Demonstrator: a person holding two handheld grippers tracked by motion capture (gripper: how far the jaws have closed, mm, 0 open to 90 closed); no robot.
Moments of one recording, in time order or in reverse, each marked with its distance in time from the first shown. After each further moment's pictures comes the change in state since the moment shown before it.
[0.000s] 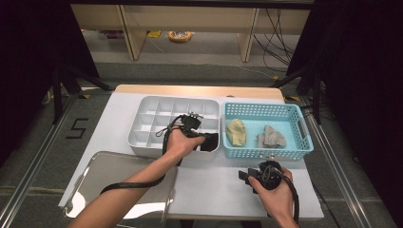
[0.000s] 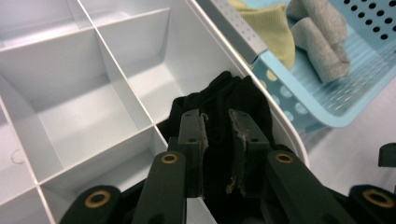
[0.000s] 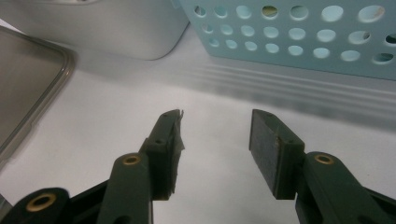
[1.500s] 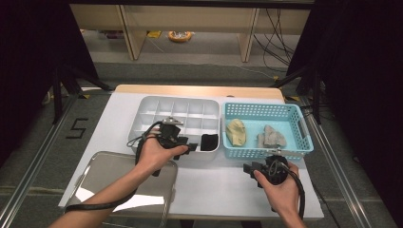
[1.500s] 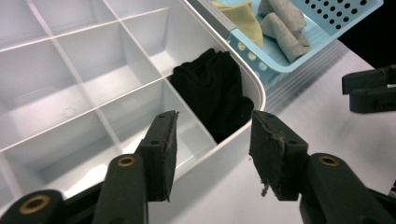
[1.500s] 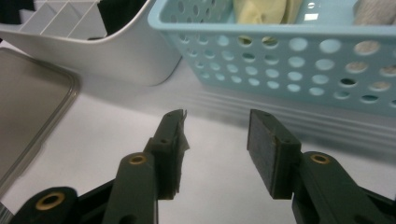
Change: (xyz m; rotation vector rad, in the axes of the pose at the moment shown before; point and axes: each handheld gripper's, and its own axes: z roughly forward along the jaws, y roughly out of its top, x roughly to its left) left arm 0.007 -0.039 -0.079 -0.100 -0.031 0.047; right arm -0.004 0.017 -0.017 -0.053 -0.005 0.003
